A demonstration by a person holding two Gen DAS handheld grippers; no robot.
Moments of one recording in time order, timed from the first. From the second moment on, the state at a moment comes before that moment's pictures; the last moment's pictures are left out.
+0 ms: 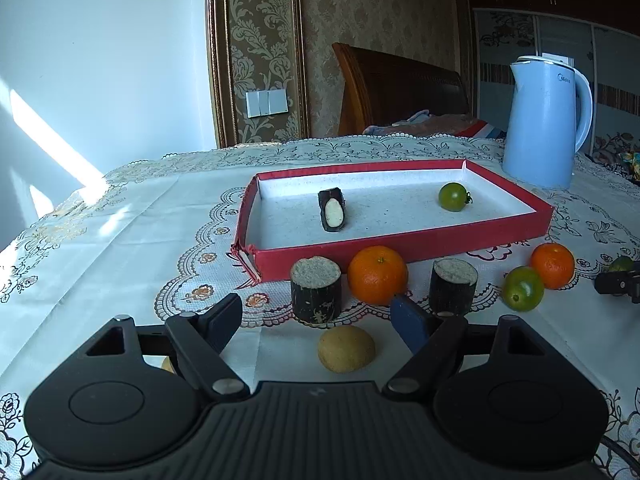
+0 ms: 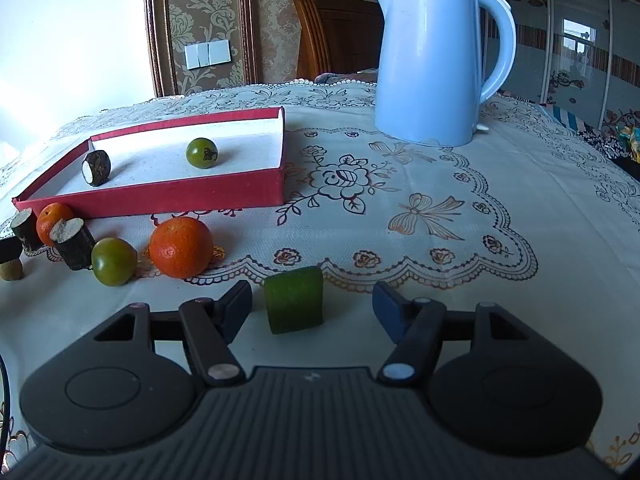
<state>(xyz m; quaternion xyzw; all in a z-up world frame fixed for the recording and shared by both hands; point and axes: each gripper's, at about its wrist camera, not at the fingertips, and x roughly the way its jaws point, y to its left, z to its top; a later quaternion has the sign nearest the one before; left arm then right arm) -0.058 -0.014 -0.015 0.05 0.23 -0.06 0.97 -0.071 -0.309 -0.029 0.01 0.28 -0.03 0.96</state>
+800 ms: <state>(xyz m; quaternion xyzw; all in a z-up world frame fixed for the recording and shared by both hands) -0.043 -0.013 -0.023 0.05 0.30 -0.09 0.95 -0.070 -0.306 -0.029 0.00 0.28 -0.03 0.96</state>
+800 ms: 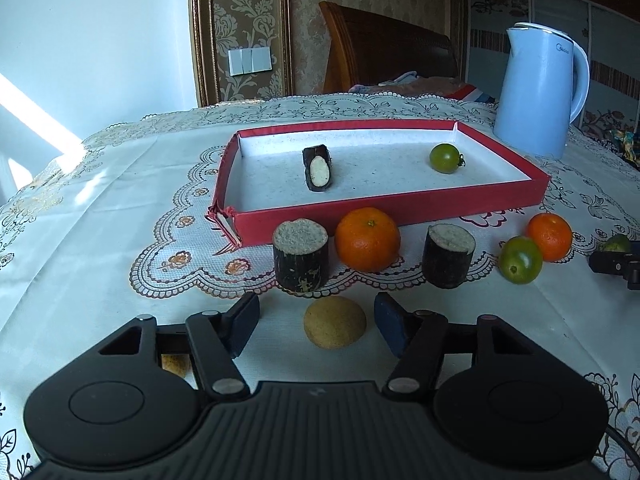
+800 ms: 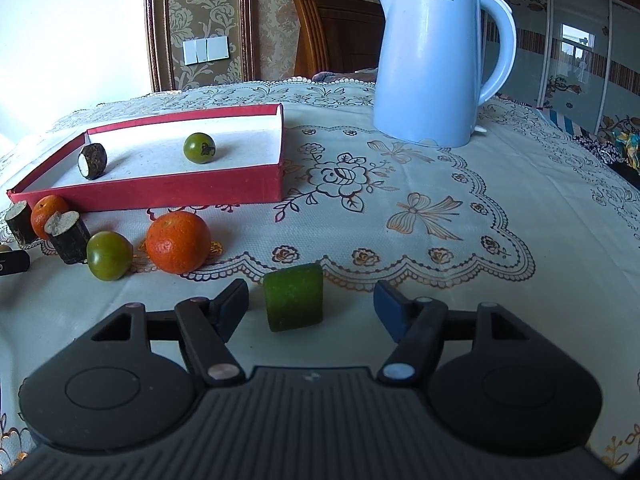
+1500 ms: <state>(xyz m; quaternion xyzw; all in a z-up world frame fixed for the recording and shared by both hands) -0.047 -0.014 -0.023 0.05 0.29 -0.11 0.95 -0.071 -0.307 -0.029 0.00 0.28 -0.04 0.96</state>
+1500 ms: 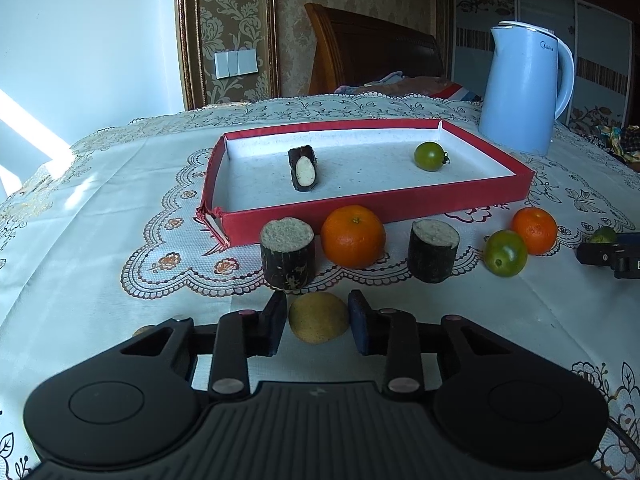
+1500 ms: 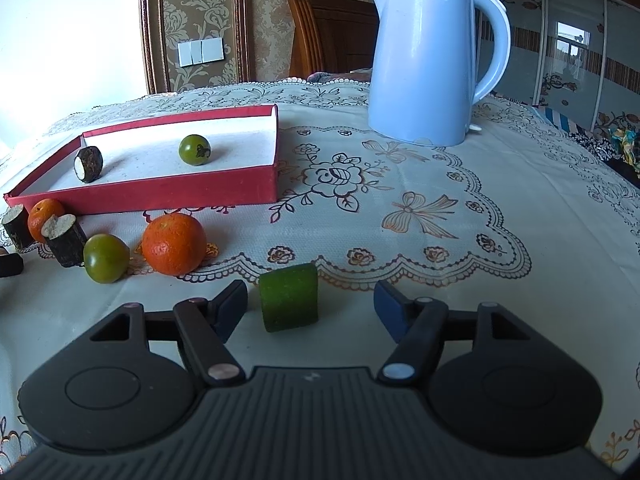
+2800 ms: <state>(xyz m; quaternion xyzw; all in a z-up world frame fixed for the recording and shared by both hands) -0.050 -0.024 -0.023 0.08 0.27 -0.09 0.95 -0.067 -0.284 -0.027 -0.05 0.28 -0.04 0.96</state>
